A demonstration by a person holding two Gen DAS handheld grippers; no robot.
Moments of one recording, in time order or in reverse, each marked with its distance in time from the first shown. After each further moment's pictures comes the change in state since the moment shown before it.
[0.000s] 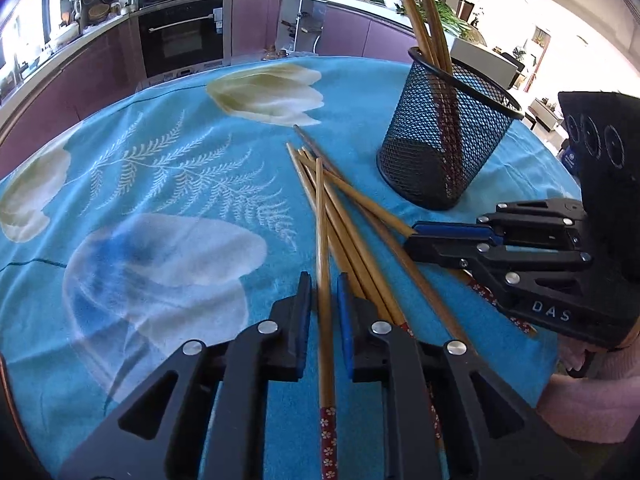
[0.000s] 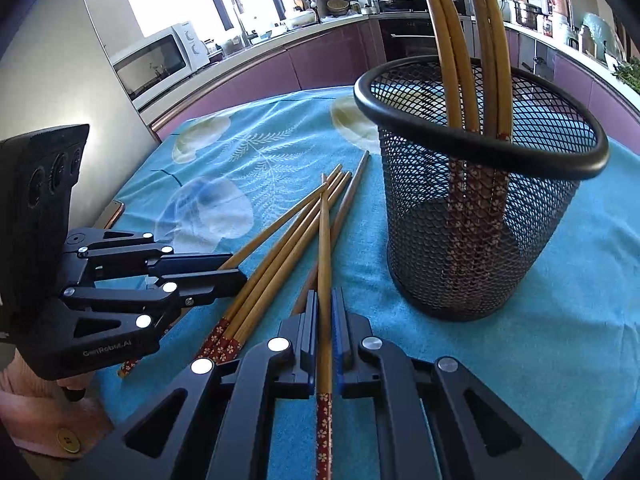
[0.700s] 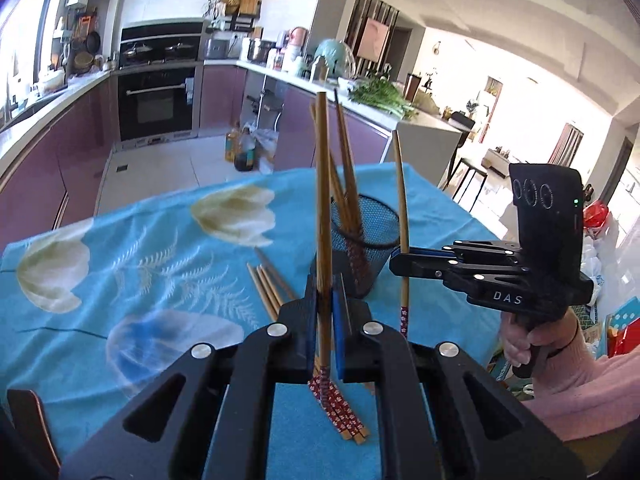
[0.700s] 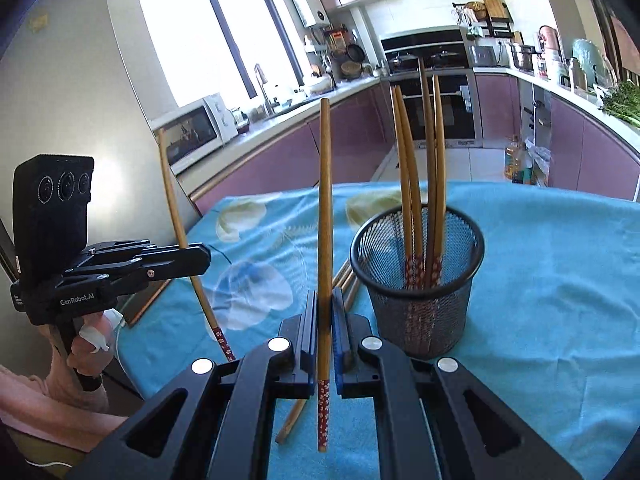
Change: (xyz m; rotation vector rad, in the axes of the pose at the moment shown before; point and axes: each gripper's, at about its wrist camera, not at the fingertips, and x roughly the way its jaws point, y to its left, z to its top) left arm -0.117 -0.014 0.029 0.051 -0.288 -0.157; right arm -0.096 -0.011 0.016 0.010 -0.254 0.095
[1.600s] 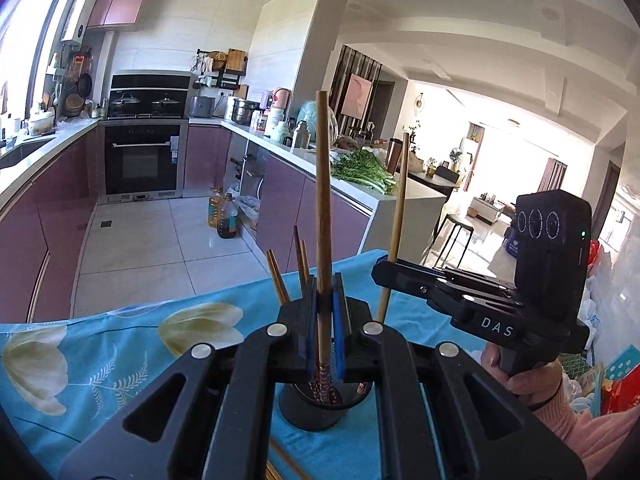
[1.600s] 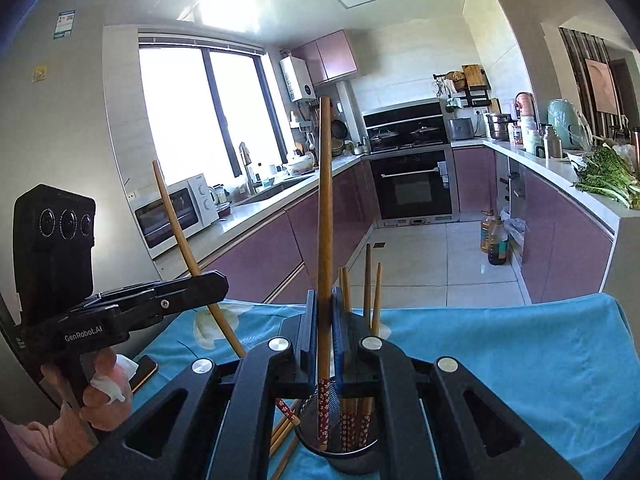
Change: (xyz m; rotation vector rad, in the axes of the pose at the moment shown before) left arm 0.021 -0.041 0.097 0.020 -0.197 -0.041; right arm -0.036 -0.033 0.078 -0.026 -0.255 -0.096
